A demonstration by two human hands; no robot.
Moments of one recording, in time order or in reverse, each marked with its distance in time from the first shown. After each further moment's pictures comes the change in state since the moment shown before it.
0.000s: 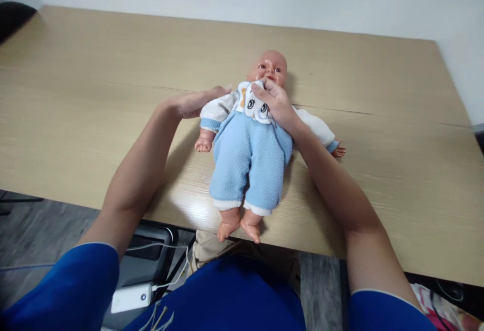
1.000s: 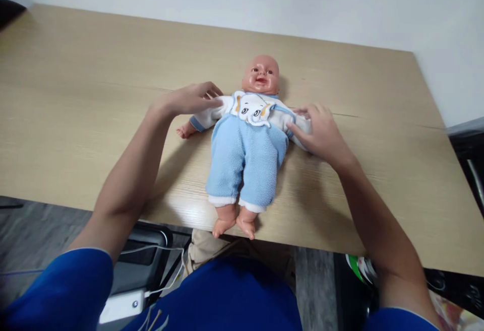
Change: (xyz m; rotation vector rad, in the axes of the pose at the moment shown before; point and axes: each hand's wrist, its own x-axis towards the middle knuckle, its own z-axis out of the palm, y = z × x) left_hand -0.011 0.014 -0.012 0.490 0.235 0.022; right_hand -0.113 -0.044 -0.112 -1.057 0.062 -0.111
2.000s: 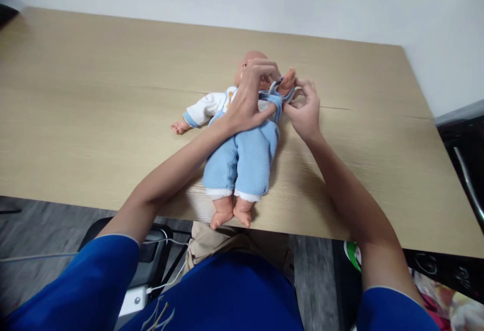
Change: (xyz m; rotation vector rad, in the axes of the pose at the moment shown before) left_hand 0.013 0.126 0.113 0.070 0.324 0.601; right_hand 0.044 -0.003 0.047 0.587 0.375 0.054
